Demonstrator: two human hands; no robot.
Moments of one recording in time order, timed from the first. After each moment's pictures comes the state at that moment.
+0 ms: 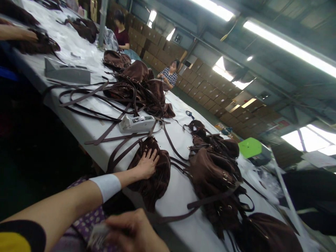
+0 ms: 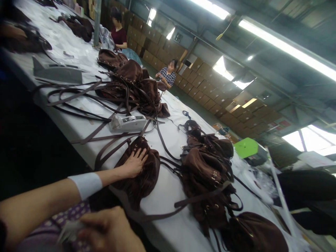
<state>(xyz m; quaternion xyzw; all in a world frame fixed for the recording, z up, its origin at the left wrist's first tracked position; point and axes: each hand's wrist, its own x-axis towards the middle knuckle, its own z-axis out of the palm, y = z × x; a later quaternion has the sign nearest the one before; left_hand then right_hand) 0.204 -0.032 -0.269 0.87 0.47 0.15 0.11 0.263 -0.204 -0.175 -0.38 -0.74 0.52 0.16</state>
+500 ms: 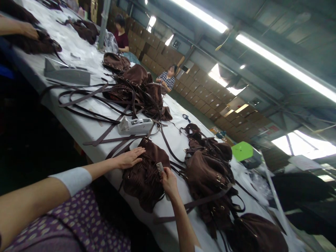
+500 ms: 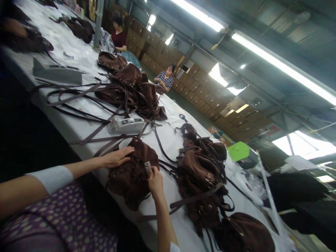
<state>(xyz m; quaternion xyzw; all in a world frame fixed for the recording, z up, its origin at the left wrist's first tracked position) 0.112 -0.008 -0.273 0.80 0.36 0.33 0.34 0.353 -0.089 -0.198 -0.69 -0.64 0.23 0.23</state>
